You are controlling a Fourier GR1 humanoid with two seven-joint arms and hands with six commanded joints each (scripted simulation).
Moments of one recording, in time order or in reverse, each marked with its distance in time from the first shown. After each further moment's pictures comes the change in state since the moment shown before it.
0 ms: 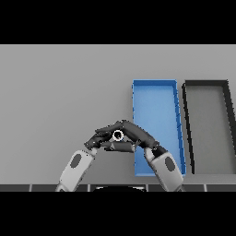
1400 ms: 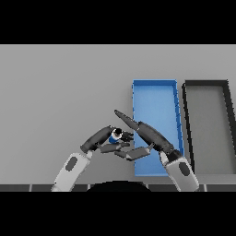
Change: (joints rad) left arm -0.001 0.073 -0.065 -0.010 0.025 0.069 0.025; right arm 0.120 -0.213 -0.031 -0.152 0.029 -0.059 -0.002
